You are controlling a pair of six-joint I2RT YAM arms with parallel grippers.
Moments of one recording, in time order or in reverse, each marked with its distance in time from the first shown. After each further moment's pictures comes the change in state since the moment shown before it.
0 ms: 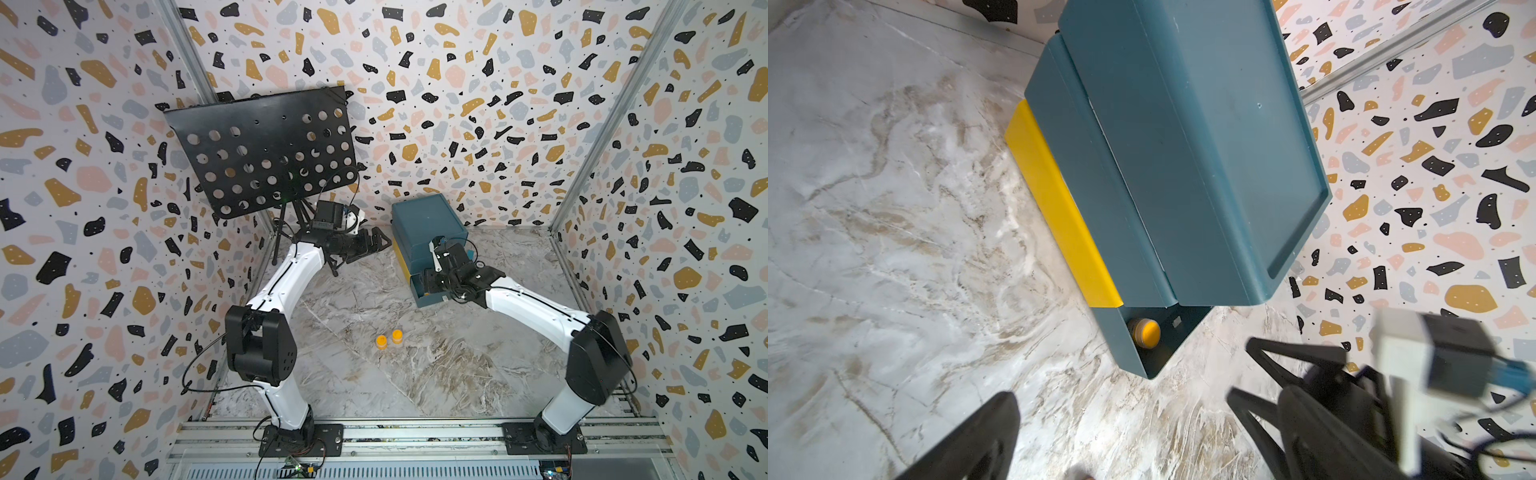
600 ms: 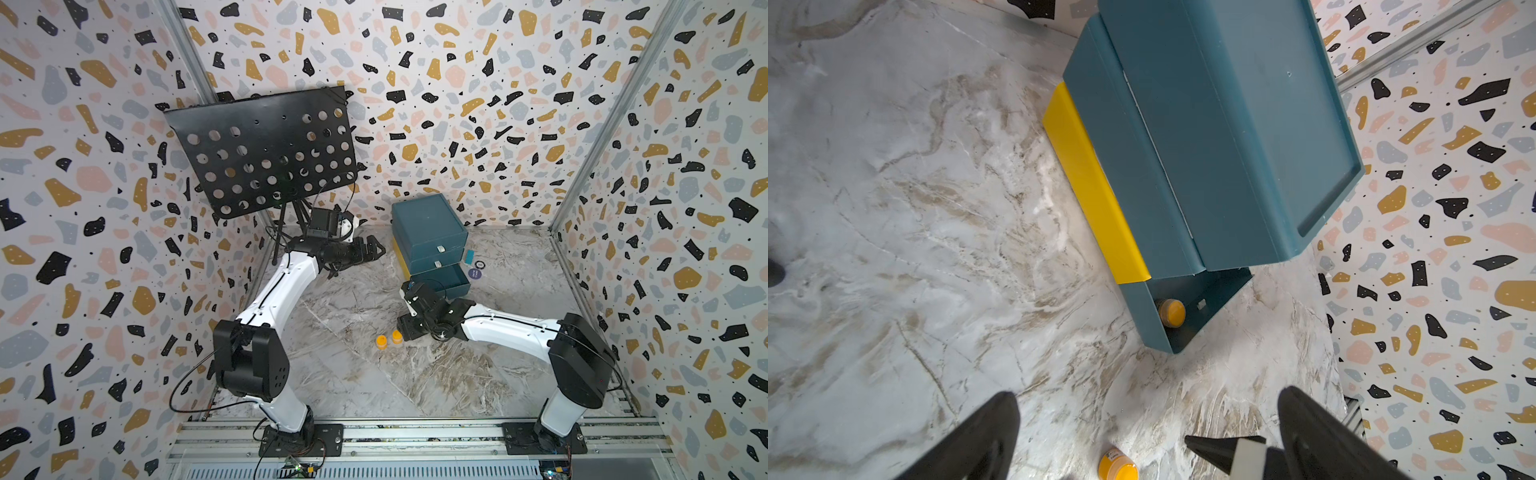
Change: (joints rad) left arm 0.006 -0.104 -0.112 -0.012 -0.075 0.037; right arm 0.226 0.127 -0.138 0.011 -0.049 0.065
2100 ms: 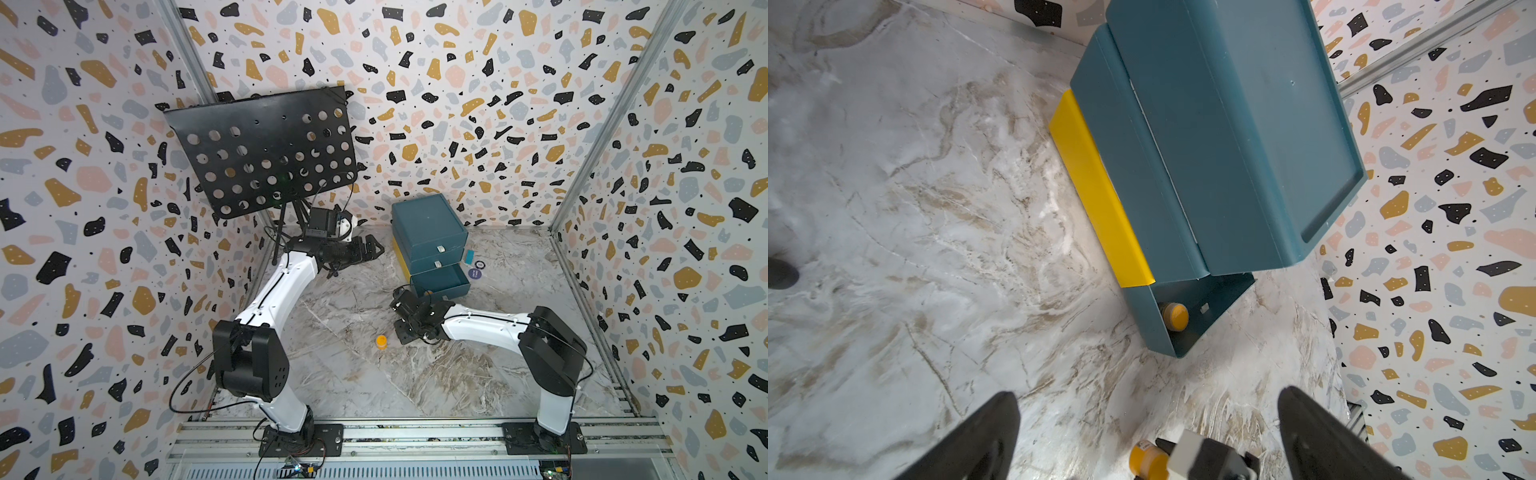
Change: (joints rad) left arm 0.011 0.000 0.000 0.005 0.002 -0.001; right arm 0.027 0.083 0.082 -0.077 0.126 -0.004
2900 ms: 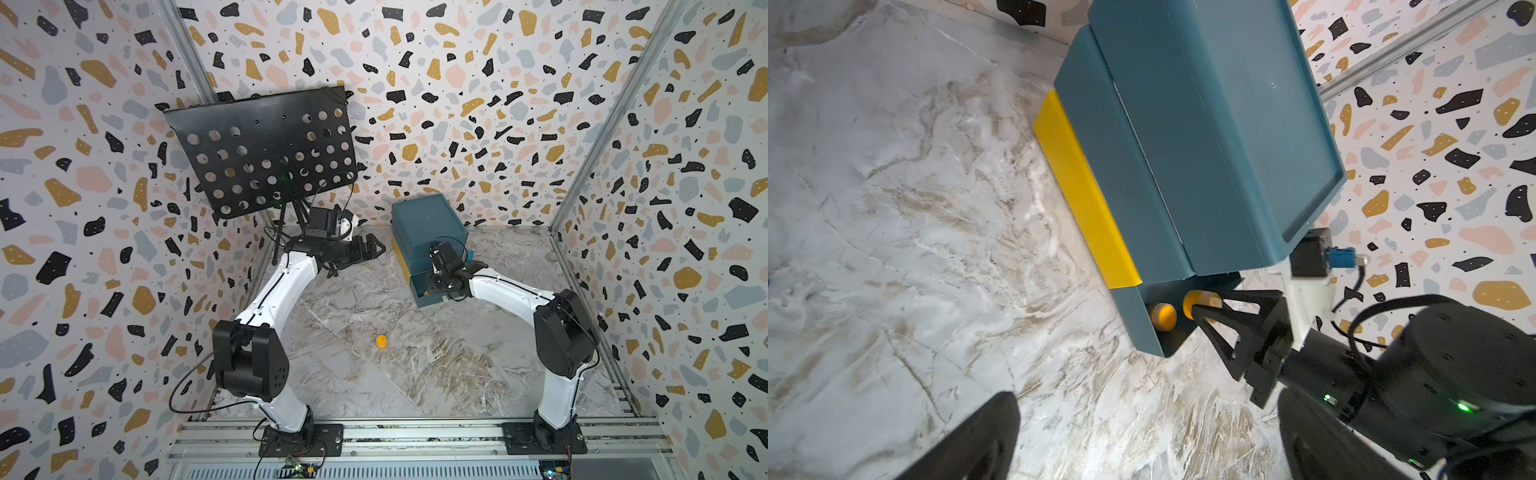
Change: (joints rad) left arm 0.000 0.000 0.000 0.015 0.036 -0.012; right arm -0.344 0.087 0.175 0.002 -0.016 -0.083
